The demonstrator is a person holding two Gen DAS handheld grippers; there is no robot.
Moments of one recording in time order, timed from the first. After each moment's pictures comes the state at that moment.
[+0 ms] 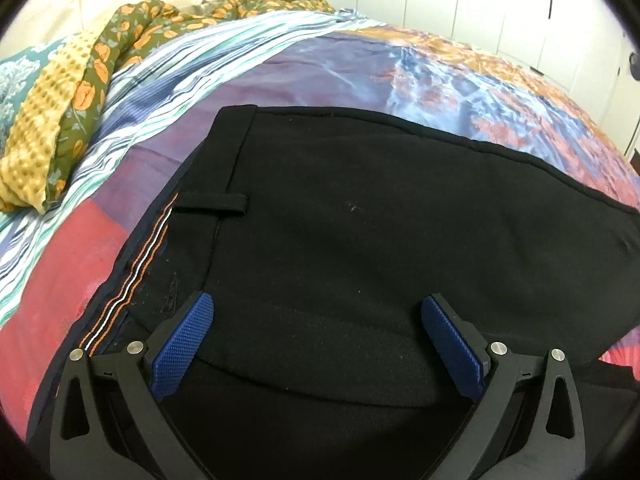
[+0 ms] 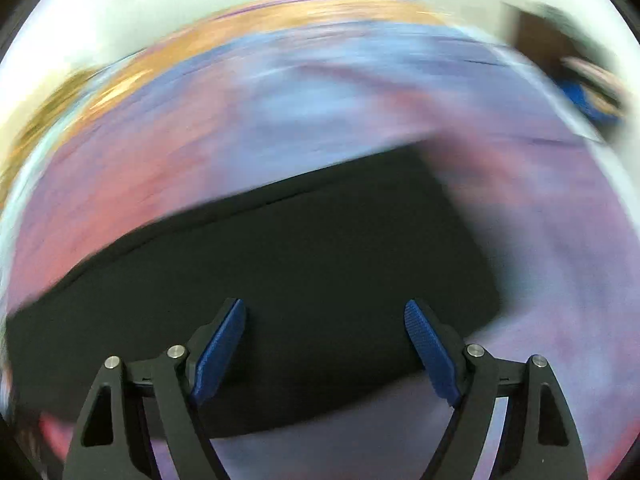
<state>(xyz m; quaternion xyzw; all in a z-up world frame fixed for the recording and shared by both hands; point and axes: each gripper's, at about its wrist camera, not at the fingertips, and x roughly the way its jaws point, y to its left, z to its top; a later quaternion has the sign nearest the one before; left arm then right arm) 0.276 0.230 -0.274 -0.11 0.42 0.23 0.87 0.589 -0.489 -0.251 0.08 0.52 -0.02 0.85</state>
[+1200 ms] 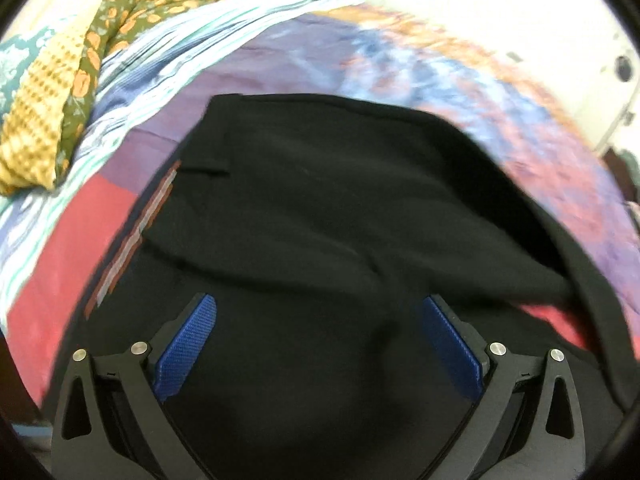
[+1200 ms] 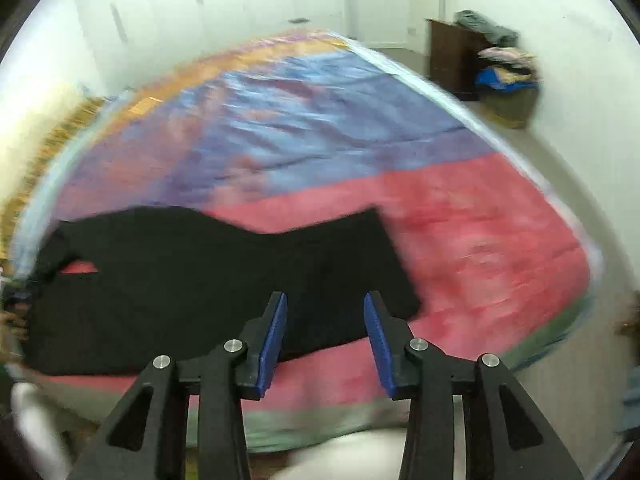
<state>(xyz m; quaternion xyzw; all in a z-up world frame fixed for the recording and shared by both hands) 0.232 0.192 -0.224 -0.16 0.46 0.15 0.86 0.155 -0.488 -0.160 0.12 0.46 0.05 0.88</state>
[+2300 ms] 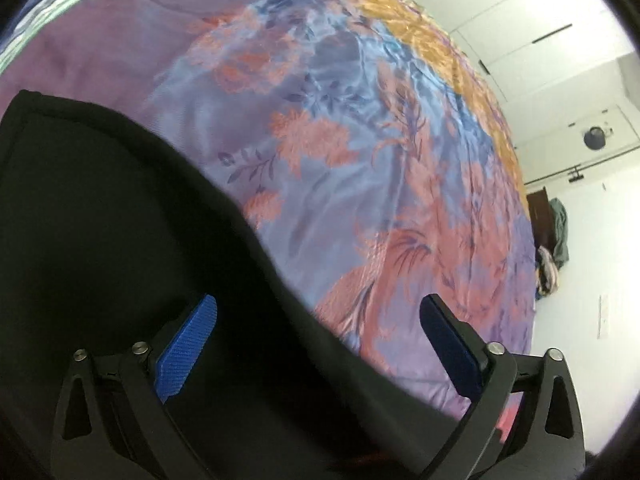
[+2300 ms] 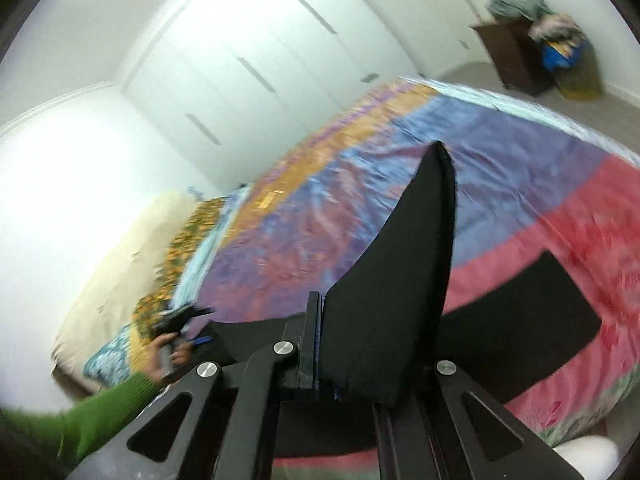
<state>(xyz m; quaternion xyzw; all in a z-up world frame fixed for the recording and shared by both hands) 0.420 0.178 -0.219 -0.37 0.51 0.02 0.78 0.156 -0.475 -0.081 0.28 0.31 0.18 0.89</state>
